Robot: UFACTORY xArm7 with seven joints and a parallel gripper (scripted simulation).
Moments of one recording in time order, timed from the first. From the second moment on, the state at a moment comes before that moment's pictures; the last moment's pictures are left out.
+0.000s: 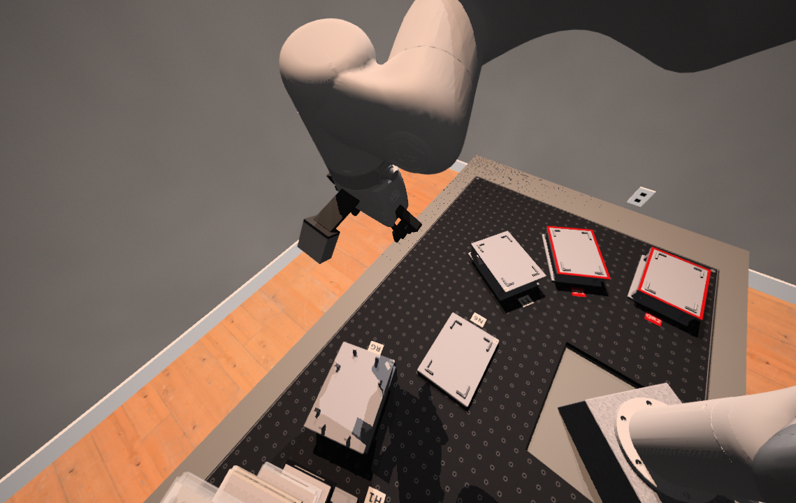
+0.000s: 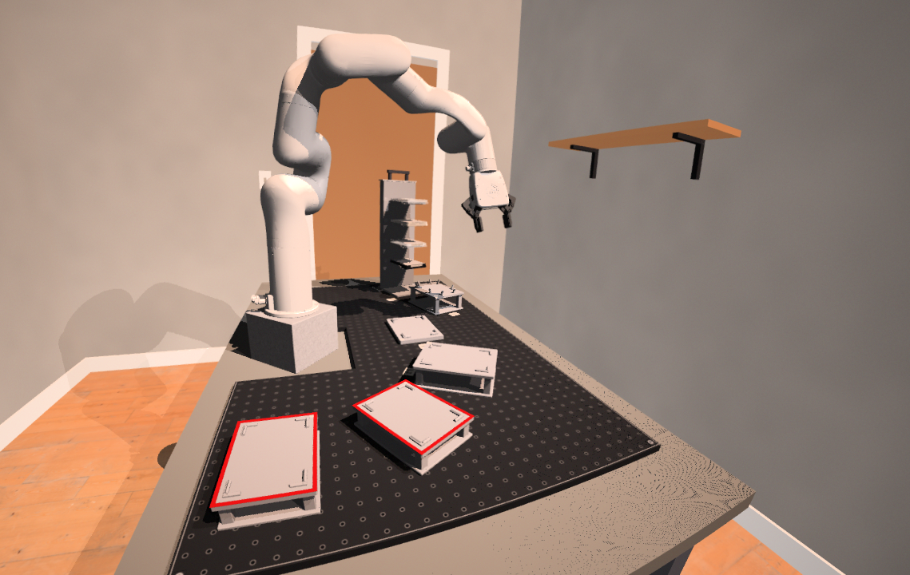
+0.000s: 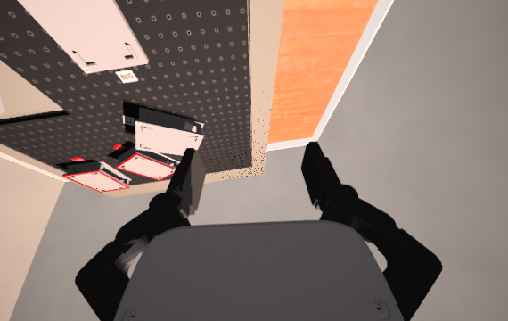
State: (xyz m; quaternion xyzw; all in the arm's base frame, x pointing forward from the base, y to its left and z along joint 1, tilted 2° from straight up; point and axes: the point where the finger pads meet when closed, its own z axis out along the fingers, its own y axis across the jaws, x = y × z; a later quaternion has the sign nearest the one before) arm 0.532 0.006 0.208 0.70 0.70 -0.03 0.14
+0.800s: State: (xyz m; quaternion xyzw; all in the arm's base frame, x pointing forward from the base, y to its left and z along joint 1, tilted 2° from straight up) arm 0.492 0.103 0.189 0.62 0.78 0.00 0.03
